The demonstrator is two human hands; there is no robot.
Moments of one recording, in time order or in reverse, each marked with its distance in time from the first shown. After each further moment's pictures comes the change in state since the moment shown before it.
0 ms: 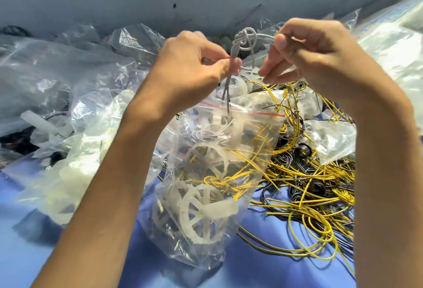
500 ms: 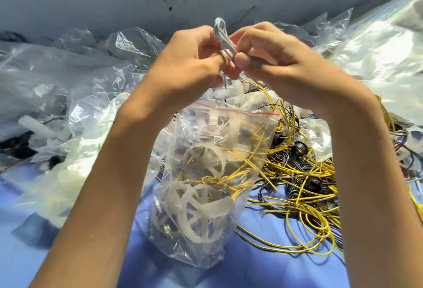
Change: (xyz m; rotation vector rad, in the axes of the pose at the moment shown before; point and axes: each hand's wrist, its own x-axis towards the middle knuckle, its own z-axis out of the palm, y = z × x) left_hand -0.005 0.017 -0.003 -0.331 -0.140 -0.046; right_hand 0.004 -0.010 0.020 -0.053 -0.152 -0.134
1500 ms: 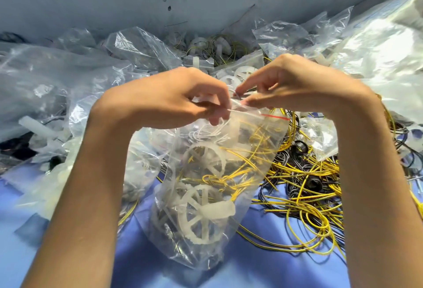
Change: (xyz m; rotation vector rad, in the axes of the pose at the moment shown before) left_hand -0.011 -0.009 -0.024 0.445 -0.558 0.013; right_hand -0.004 0.017 -0.012 -0.360 -0.193 0.197
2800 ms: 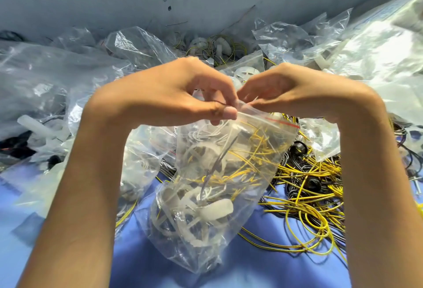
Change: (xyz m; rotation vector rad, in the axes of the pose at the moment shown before) left_hand -0.008 0.013 -0.004 -0.075 0.022 0.129; right_hand -0.007 0.004 0.002 0.203 -0.152 -0.015
